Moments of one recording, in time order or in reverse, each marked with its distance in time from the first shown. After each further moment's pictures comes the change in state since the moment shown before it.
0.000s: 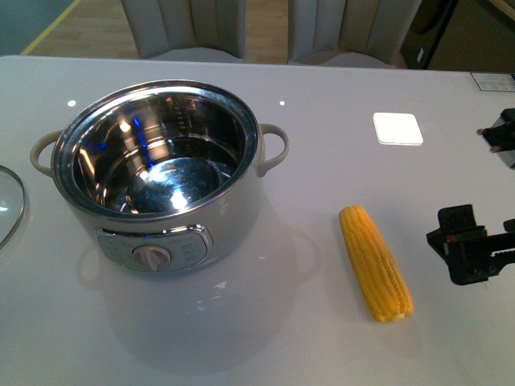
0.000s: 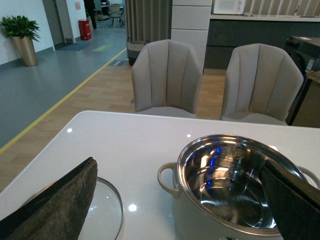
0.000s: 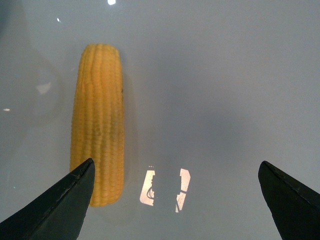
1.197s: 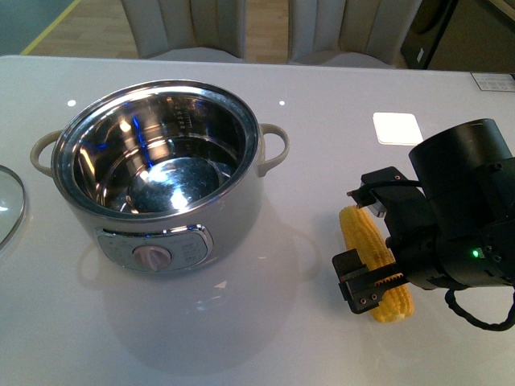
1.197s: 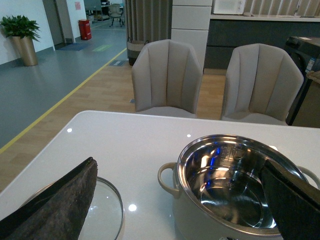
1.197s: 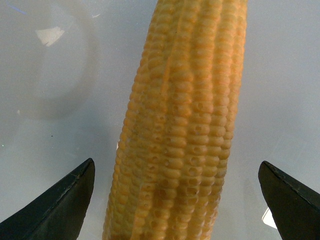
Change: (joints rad) left arm 0.000 0.000 0.000 0.000 0.000 0.000; right arm 0.188 0.444 0.253 0.016 0.043 0.007
